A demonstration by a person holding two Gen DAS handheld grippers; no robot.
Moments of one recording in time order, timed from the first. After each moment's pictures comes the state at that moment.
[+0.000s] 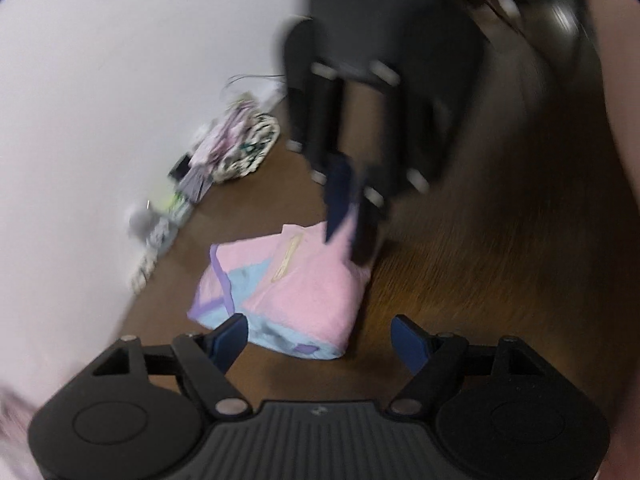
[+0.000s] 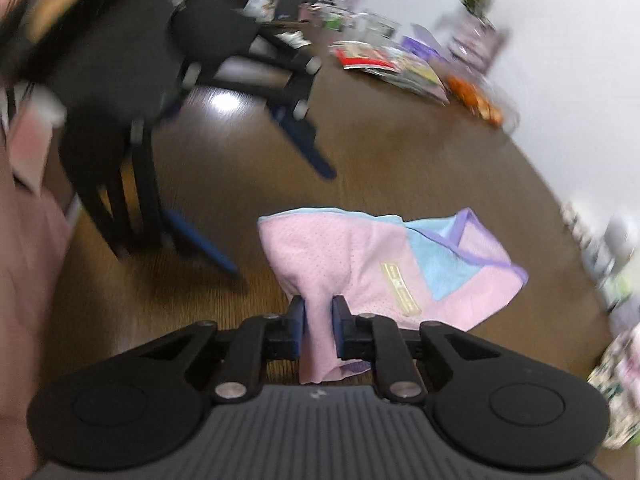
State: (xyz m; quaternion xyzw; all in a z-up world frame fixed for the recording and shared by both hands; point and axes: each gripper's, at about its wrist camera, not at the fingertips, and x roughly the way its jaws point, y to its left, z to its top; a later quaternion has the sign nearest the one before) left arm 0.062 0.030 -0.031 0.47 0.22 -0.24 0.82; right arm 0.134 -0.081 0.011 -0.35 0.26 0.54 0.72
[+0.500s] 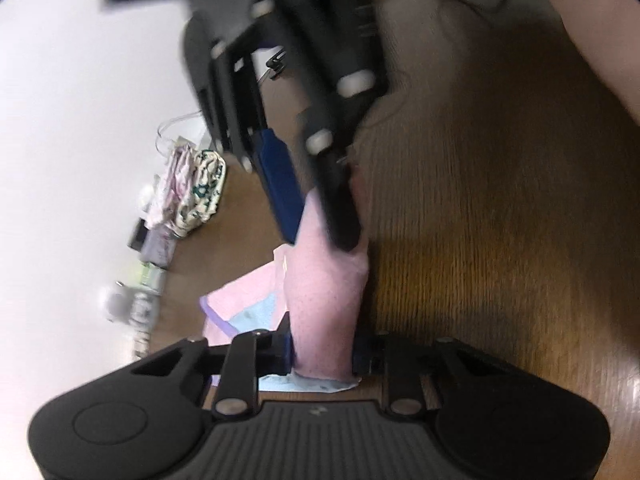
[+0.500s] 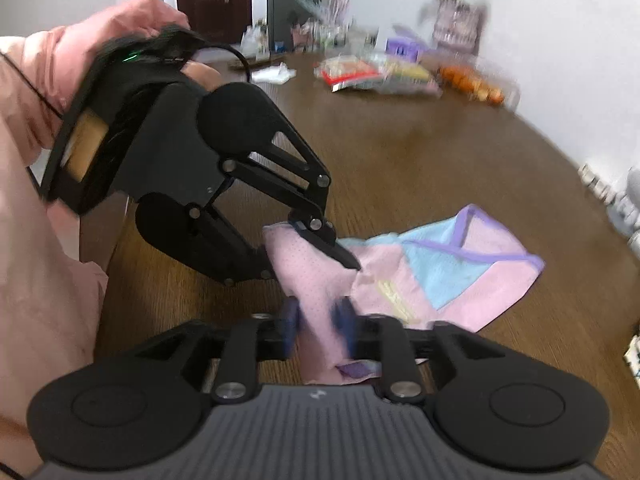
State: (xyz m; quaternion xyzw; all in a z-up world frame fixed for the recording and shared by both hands) left arm 0.105 0.036 -0.038 0.54 0.19 -0.33 0.75; right arm 0.169 -0.097 0.034 -0.27 0.29 0.57 0.72
